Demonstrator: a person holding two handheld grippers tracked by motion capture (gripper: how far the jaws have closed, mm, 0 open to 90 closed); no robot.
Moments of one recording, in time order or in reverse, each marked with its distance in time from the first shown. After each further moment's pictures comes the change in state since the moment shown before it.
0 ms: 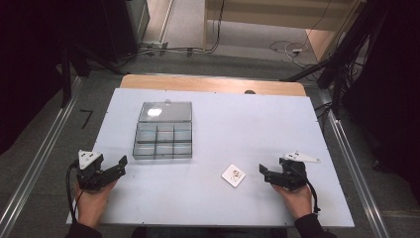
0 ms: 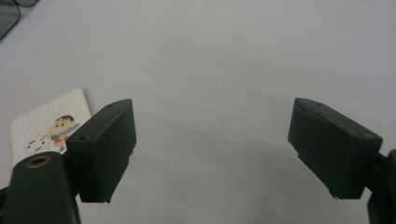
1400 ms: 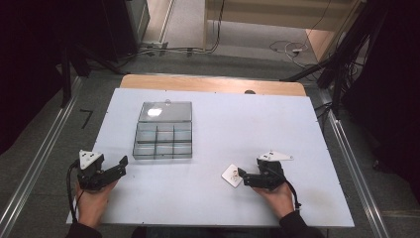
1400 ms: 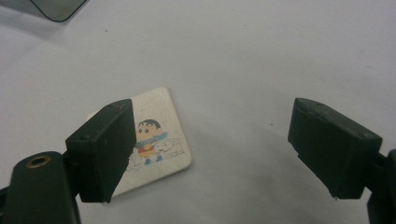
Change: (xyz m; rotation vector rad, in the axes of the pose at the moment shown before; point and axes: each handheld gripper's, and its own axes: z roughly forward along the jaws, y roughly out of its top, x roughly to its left) left arm -0.001 0.000 0.001 0.005 -0.009 0.001; right arm 0.050 0.006 0.026 0.041 0.109 -0.124
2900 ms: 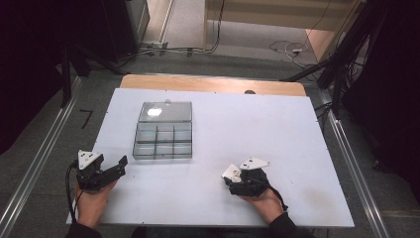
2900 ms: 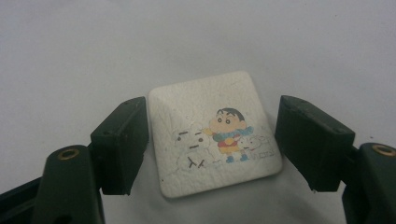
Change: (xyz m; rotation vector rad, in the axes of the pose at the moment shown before) left arm 0.001 0.000 -0.002 -0.007 -0.003 -0.005; right arm 0.041 -0.005 0.017 0.069 0.022 -0.169
